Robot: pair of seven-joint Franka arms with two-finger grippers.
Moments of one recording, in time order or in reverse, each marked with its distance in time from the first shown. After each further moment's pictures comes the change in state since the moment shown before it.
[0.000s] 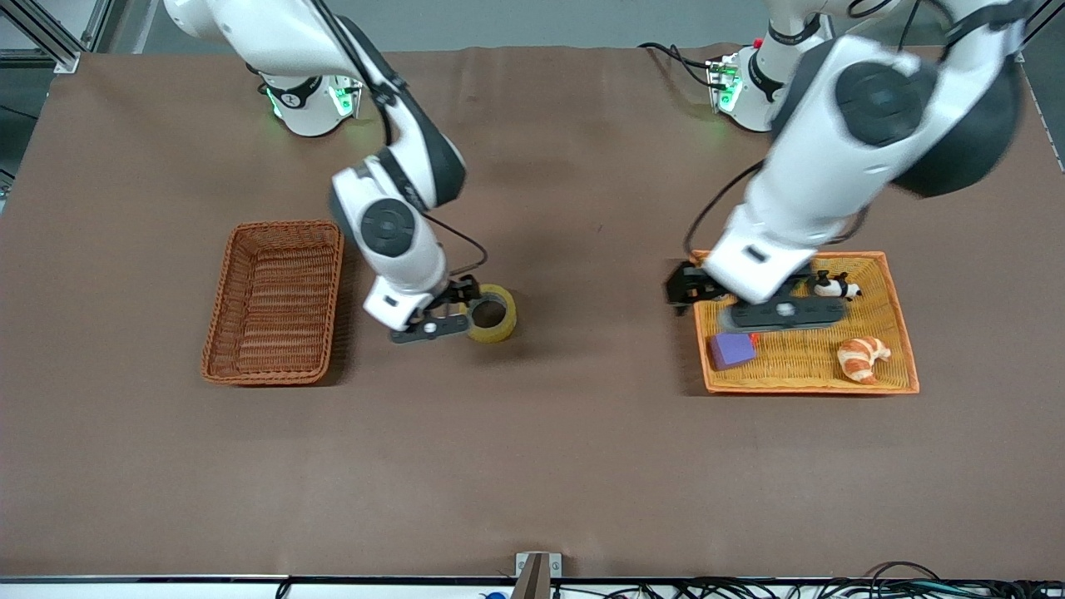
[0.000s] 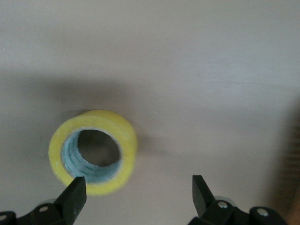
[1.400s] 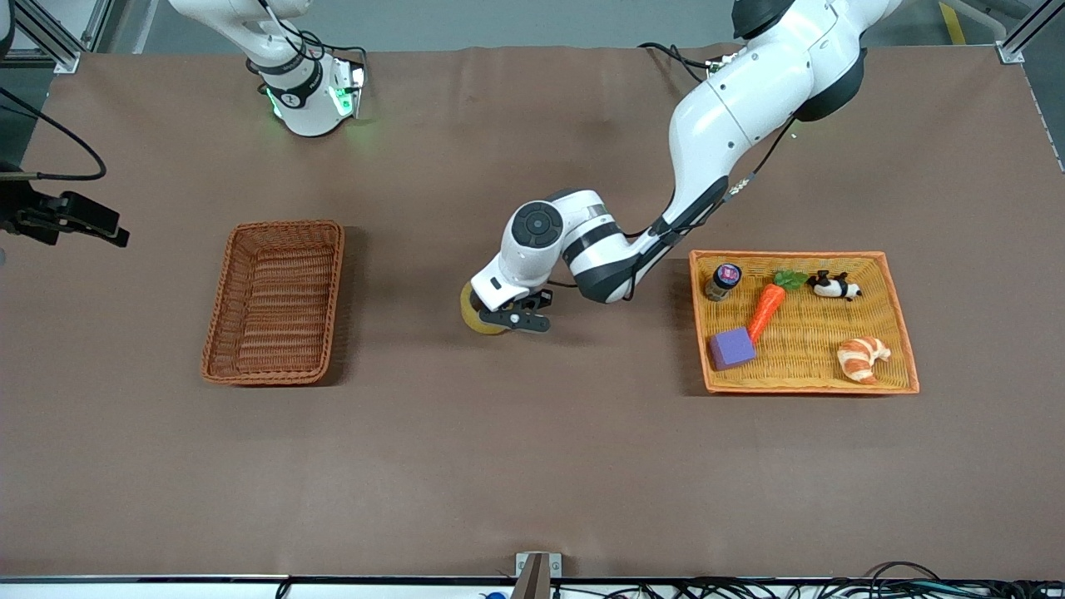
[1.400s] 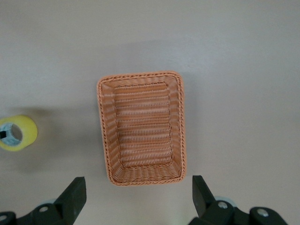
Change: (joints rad) left arm -0.163 0.701 -0.405 0.019 0.479 0.477 -0.408; right arm -0.627 -0.462 -0.004 0.201 -0.035 -0.677 -0.343
